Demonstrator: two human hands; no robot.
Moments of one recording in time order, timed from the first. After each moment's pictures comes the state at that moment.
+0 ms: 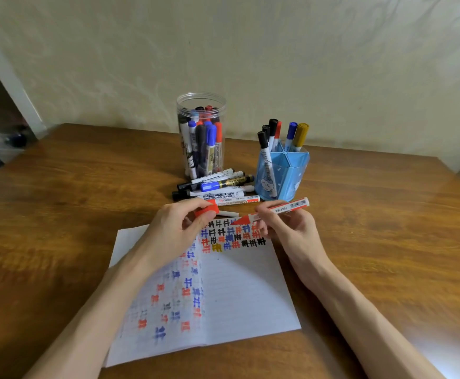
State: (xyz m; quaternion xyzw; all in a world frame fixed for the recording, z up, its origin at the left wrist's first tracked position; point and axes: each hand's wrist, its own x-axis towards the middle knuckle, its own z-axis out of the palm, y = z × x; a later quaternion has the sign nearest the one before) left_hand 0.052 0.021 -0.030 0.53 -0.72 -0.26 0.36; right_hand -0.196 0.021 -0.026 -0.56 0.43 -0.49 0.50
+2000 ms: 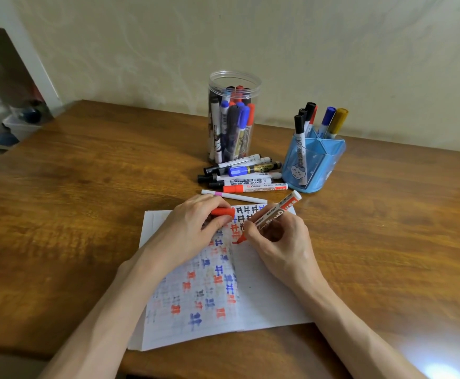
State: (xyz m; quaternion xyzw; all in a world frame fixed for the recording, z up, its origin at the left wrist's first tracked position) left_hand 0.073 0.035 -0.042 0.56 -0.77 -0.17 0.27; right_hand -0.127 0.051 -0.040 -0.67 0.53 -0.42 0.31
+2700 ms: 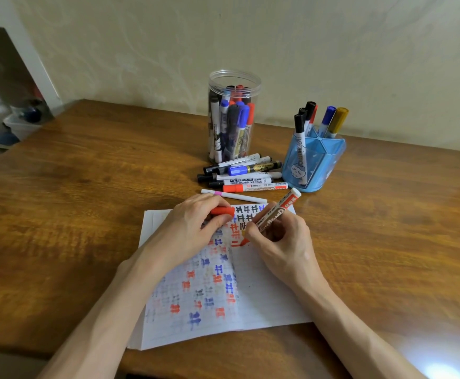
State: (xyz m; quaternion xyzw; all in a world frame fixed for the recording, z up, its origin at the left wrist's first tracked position) left_hand 0.073 0.035 -0.042 0.56 -0.76 -0.17 0.27; right_hand -0.130 0.050 -0.042 -0.67 0.52 -0.43 0.31
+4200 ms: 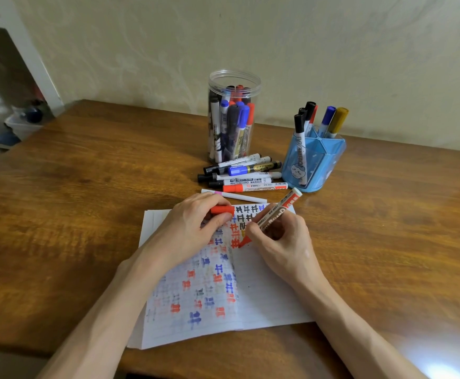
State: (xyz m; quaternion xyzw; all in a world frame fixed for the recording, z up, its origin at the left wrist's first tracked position) left_hand 0.074 0.034 -0.043 0.55 -0.76 -0.19 0.30; right_hand -0.130 0.049 -0.039 -0.66 0.52 -0.42 0.34
